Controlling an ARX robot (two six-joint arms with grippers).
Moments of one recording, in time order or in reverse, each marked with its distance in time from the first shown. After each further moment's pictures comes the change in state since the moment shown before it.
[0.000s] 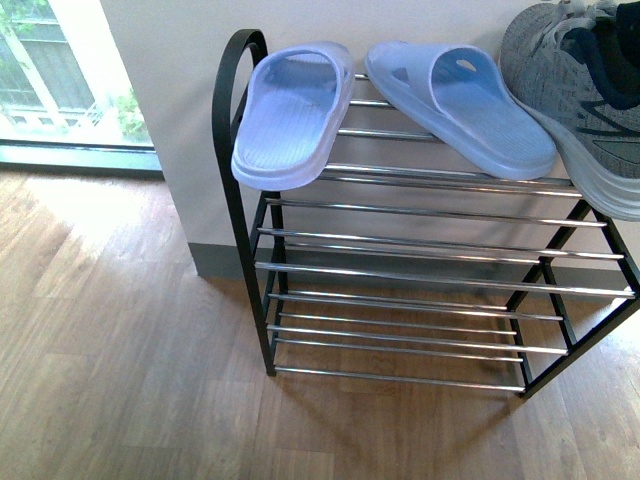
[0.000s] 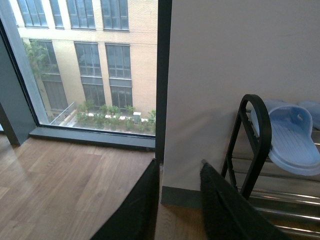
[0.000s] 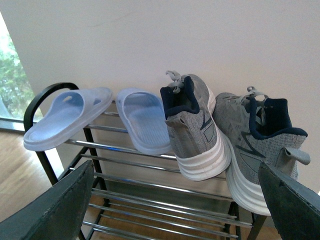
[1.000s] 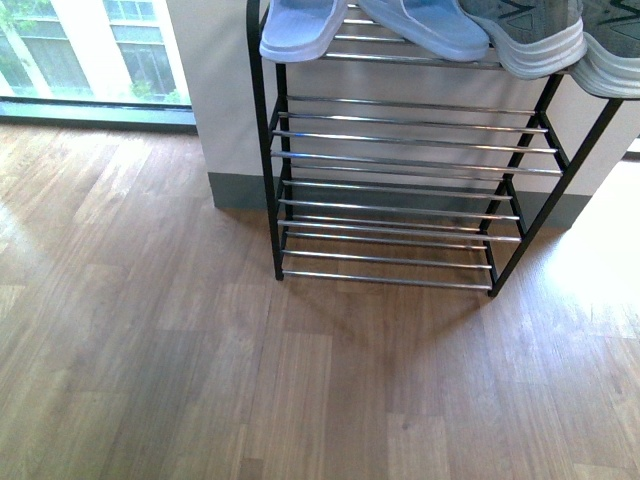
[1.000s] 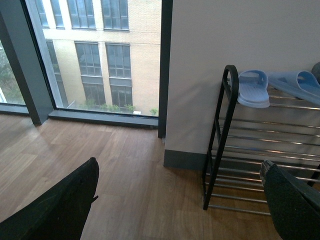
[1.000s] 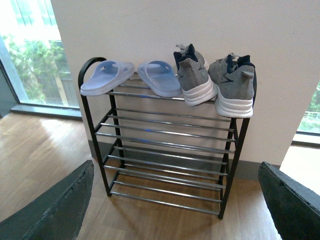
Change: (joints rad) left arm 0.000 0.000 0.000 0.000 0.000 0.003; right arm 0.000 0.000 0.000 0.000 0.000 0.000
